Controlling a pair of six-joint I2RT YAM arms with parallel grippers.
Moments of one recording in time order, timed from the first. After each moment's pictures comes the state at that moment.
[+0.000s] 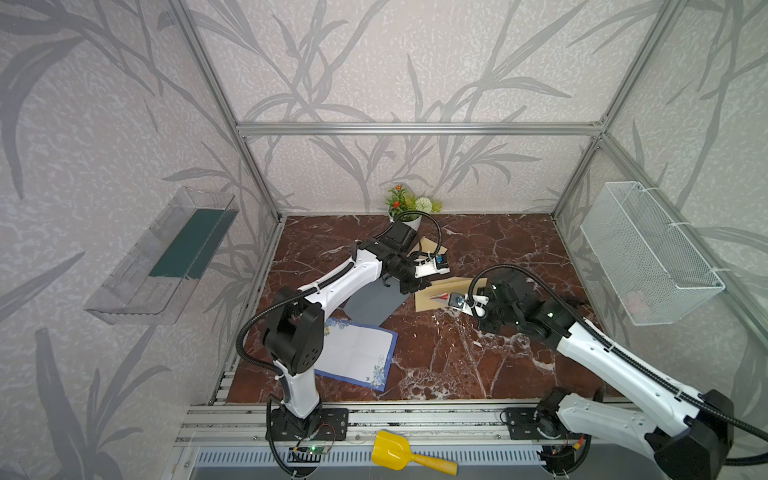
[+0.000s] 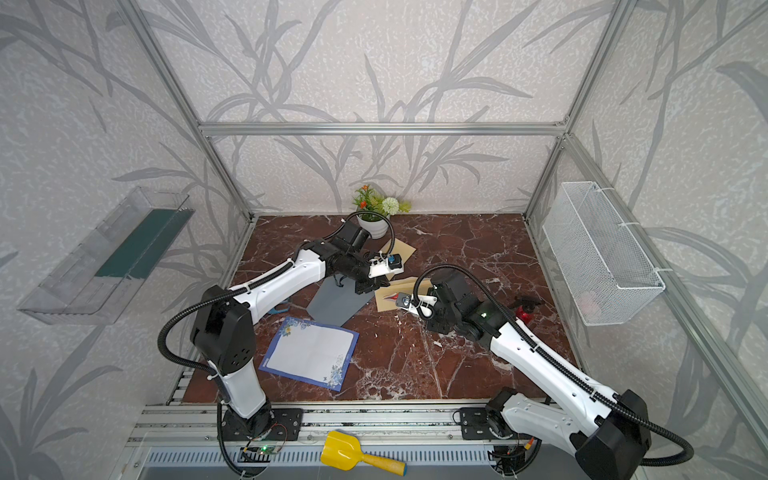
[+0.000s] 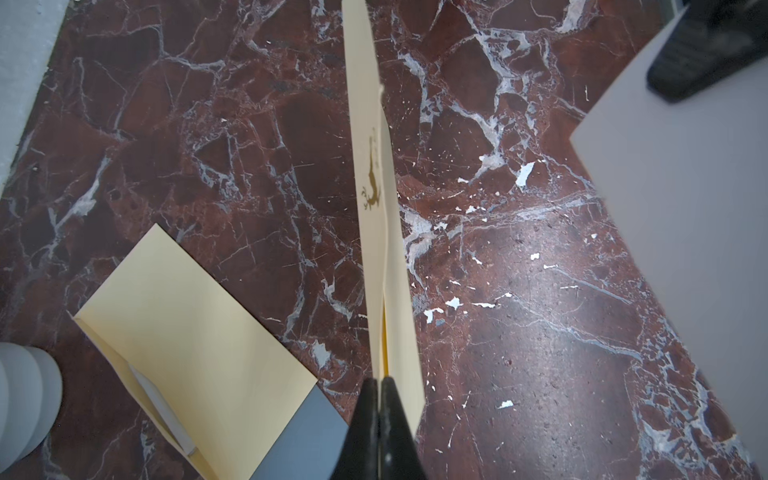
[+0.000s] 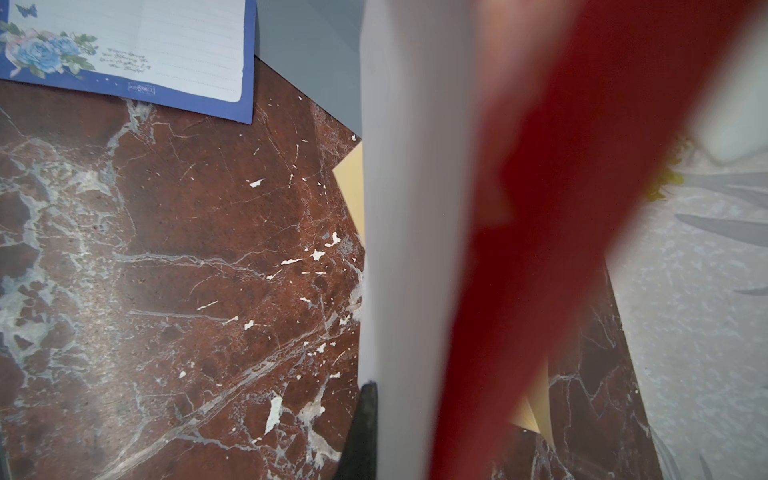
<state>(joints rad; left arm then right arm) -0.58 1.82 1.52 -0.77 0.51 0.86 0.66 1.08 0.91 -0.65 -0.05 -0.77</state>
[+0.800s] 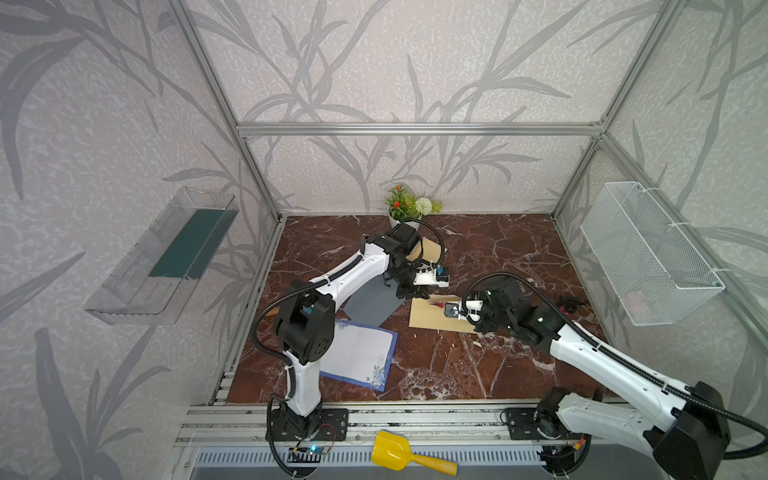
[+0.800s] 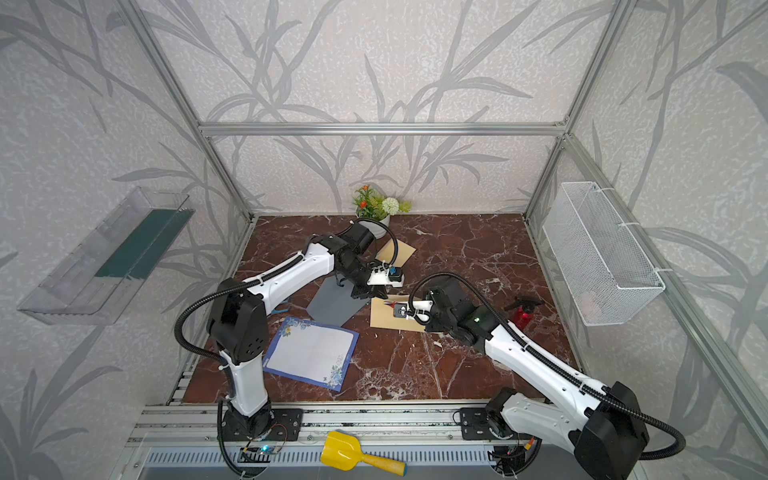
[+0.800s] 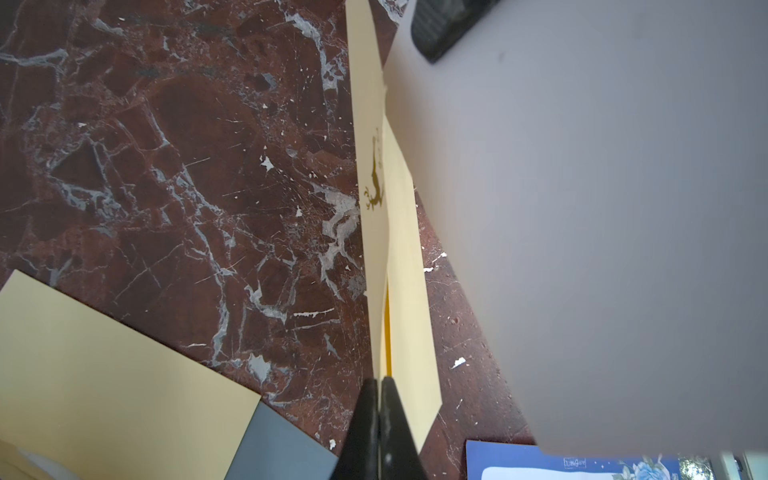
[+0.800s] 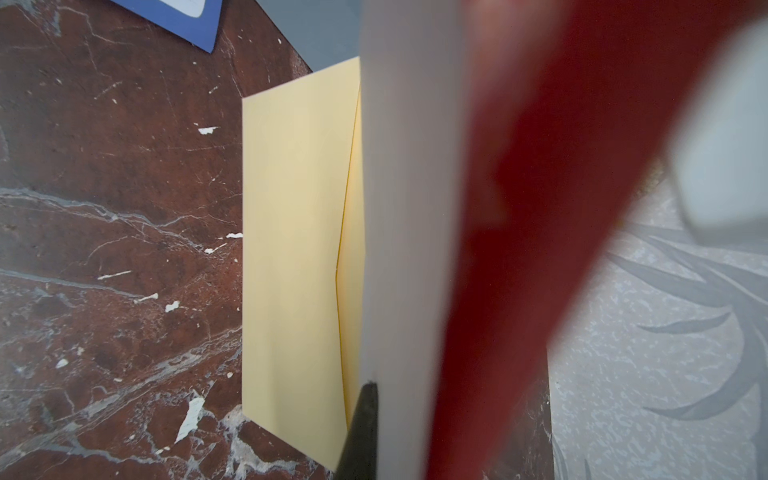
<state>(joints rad) -0.58 1.92 1.63 -1.01 0.59 1.09 0.68 1.10 0.80 -0.47 0.06 -0.97</state>
